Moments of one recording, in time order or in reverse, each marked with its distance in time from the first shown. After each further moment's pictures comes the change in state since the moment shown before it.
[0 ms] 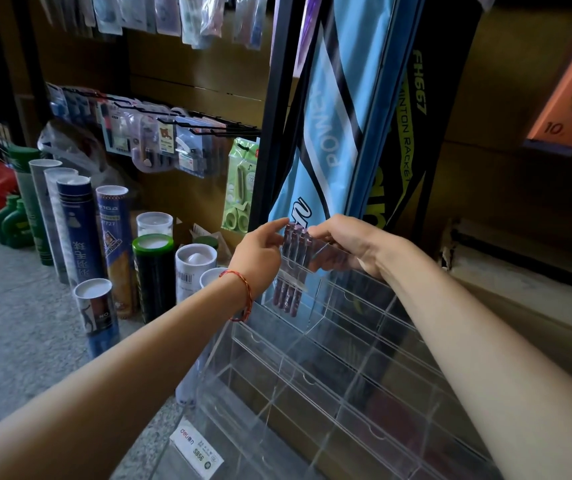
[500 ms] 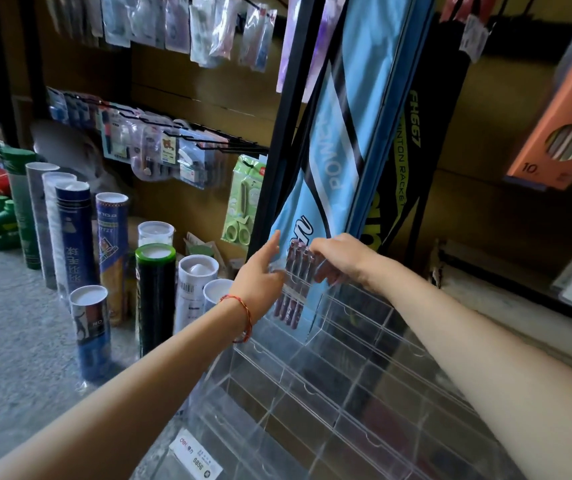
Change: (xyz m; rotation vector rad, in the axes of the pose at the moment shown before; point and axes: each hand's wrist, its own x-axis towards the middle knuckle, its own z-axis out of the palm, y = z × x) left_hand -0.011 -0.010 -0.005 -0.085 -0.078 0.044; right_hand -0.003 -0.005 0.007 -0.269 0.171 -0.033
